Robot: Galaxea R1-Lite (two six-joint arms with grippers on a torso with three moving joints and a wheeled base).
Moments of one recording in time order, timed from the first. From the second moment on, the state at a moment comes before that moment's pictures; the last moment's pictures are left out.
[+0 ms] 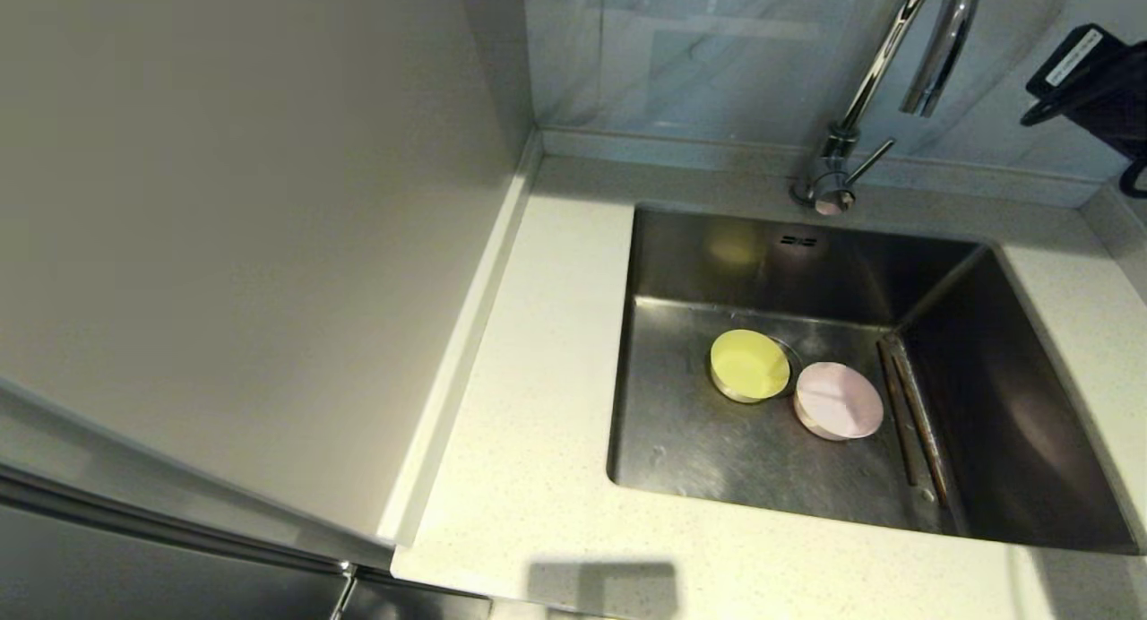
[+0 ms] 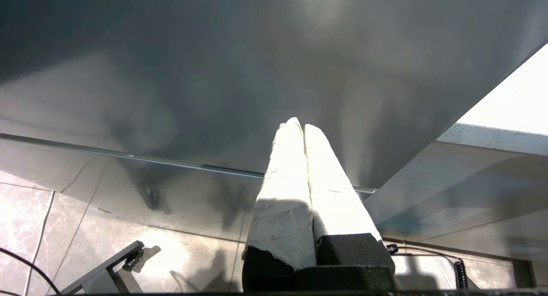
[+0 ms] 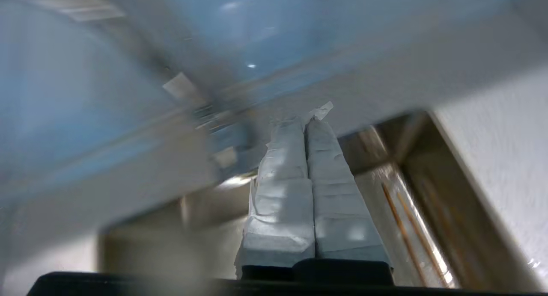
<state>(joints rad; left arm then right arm) 0.00 0.00 0.00 0.00 0.02 -0.03 -0.01 1.71 -1.75 0.15 -0.34 0.54</state>
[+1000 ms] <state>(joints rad) 0.00 0.00 0.00 0.00 0.02 -0.03 -0.26 1.93 -1.95 0.35 0.27 1.09</state>
